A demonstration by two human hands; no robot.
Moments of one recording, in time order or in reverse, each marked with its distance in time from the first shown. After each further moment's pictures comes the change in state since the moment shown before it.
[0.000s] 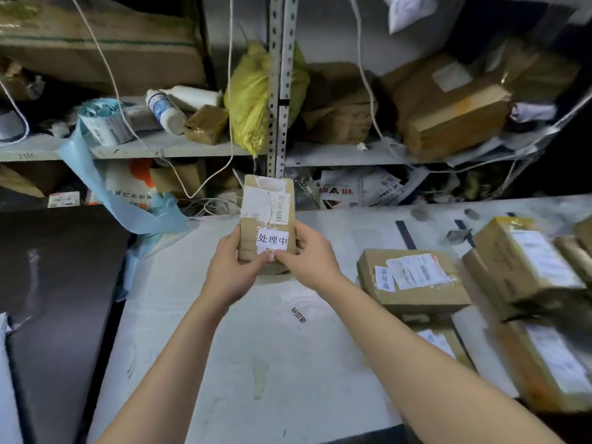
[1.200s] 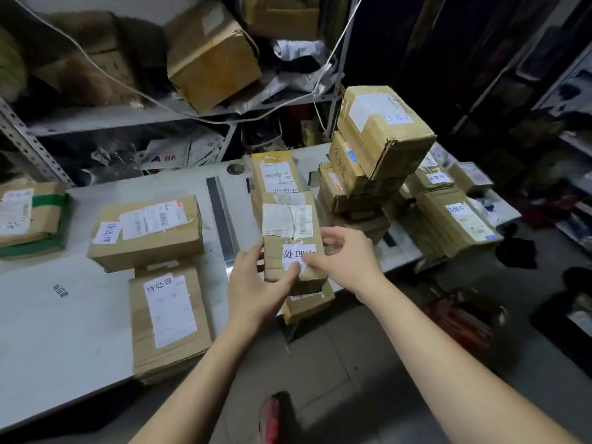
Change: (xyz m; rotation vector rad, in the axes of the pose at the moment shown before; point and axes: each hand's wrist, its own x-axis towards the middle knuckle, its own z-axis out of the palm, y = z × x) left_hand -0.240 0.173 0.527 0.085 -0.090 0.158; right_hand -0.254 0.254 -0.512 -0.149 0.299 0.243
